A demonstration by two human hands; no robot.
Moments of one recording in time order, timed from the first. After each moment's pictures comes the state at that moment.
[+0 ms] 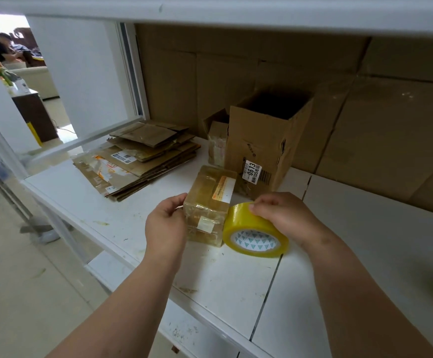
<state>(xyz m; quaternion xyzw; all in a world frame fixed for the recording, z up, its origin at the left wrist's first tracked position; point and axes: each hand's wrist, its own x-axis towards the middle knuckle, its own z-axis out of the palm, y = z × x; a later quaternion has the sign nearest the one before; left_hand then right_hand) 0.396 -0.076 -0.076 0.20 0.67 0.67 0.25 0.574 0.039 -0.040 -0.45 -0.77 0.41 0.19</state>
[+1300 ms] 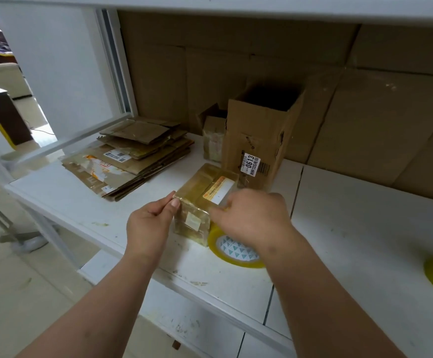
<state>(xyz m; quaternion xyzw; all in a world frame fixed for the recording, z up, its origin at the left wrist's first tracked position) 0.340 -0.093 -0.108 0.31 0.66 0.65 0.22 0.512 -0.026 -0.026 -0.50 -0.86 0.06 0.09</state>
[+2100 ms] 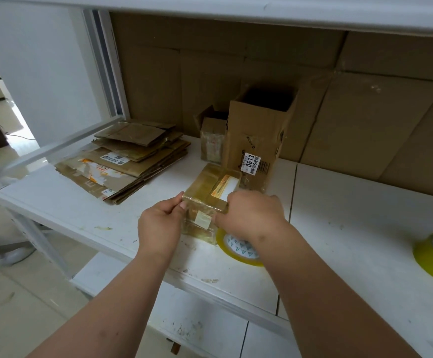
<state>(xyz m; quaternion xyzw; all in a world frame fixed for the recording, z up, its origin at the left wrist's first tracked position) 0.335 -0.088 -0.110 0.32 0.67 0.62 0.23 0.489 -0.031 -0.028 -0.54 -0.84 0.07 0.00</state>
